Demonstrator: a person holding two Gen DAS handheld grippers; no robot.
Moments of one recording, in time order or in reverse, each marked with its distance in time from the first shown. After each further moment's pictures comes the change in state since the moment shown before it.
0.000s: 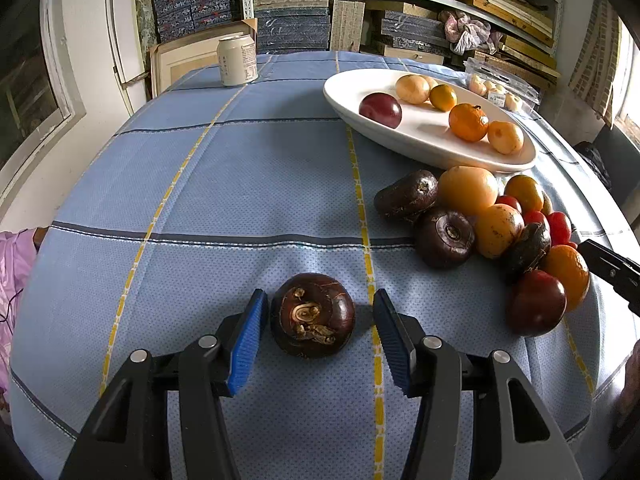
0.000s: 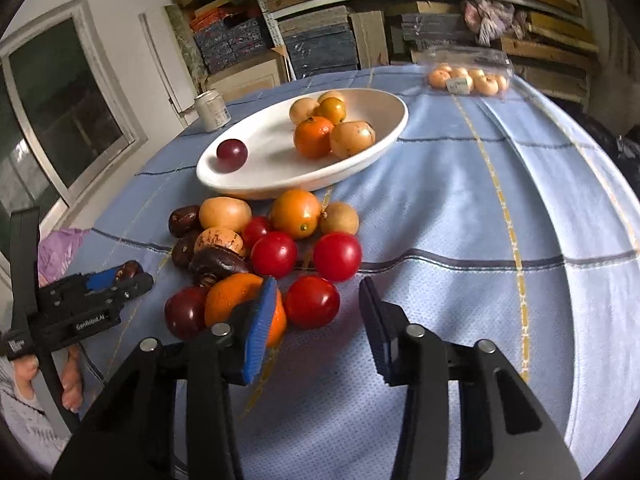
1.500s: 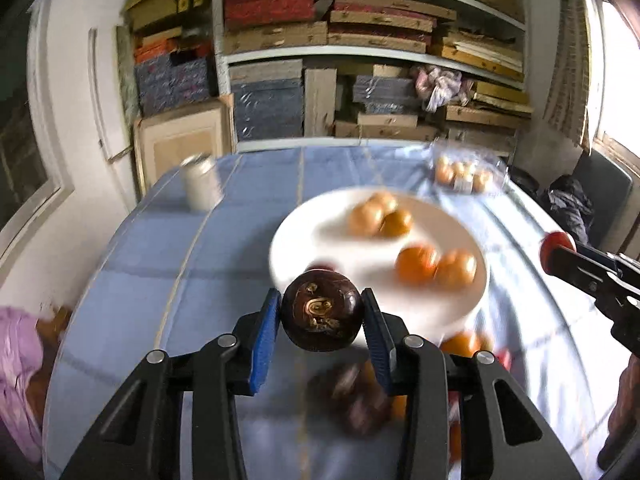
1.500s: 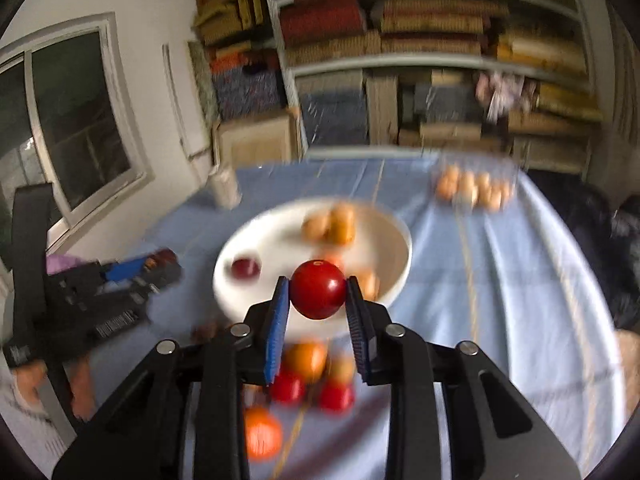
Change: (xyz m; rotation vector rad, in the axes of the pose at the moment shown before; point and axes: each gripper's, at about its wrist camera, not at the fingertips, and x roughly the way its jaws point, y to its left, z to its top) left arm -0.036 -0.060 0.114 0.076 -0.234 -0.032; right arm -0.044 0.035 0.102 -0.136 -0.216 -0.050
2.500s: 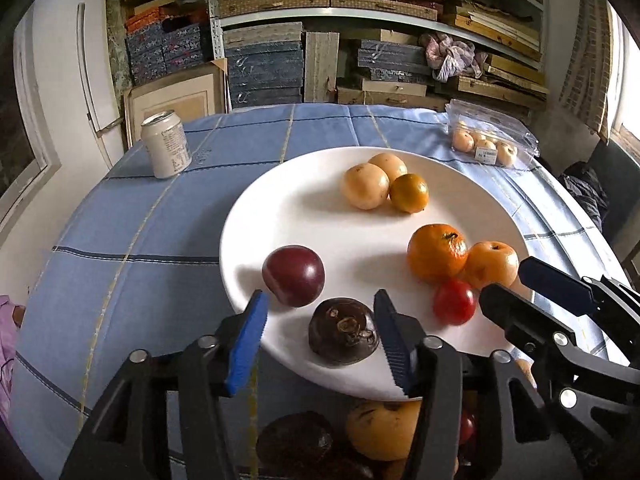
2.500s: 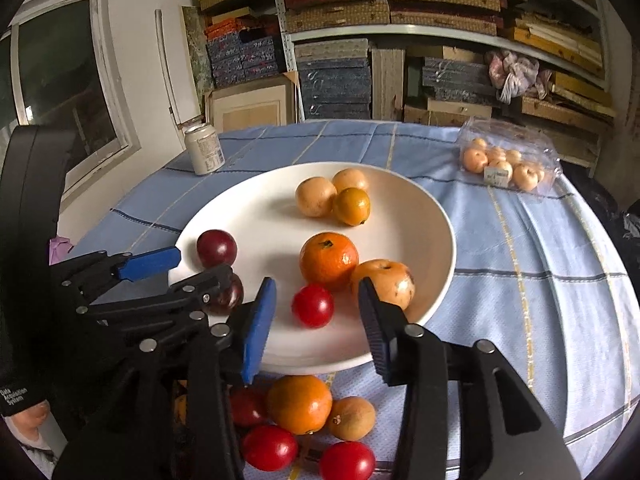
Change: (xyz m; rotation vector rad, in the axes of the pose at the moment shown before) left arm 0.083 -0.008 -0.012 -0.033 0.116 0.007; right arm 0.098 0.007 -0.023 -0.029 0.108 -0.010
